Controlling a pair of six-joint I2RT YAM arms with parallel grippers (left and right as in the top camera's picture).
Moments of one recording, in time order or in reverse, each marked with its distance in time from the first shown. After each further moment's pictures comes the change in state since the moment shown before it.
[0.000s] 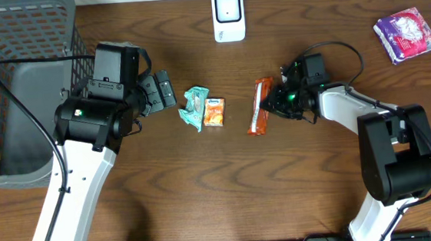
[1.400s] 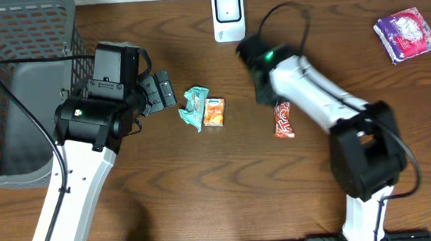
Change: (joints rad) left arm 0.000 0.000 0.000 0.000 0.000 0.000; right arm 0.226 0.098 0.594 -0.813 0.810 -0.114
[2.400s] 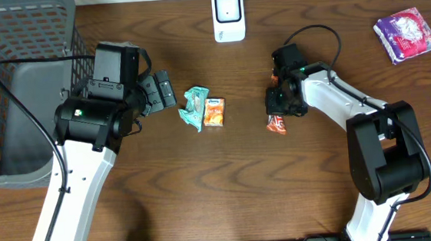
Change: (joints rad) left arm 0.000 0.000 0.000 0.000 0.000 0.000; right arm -0.117 -0.060 -0.368 0.401 -0.378 -0.068
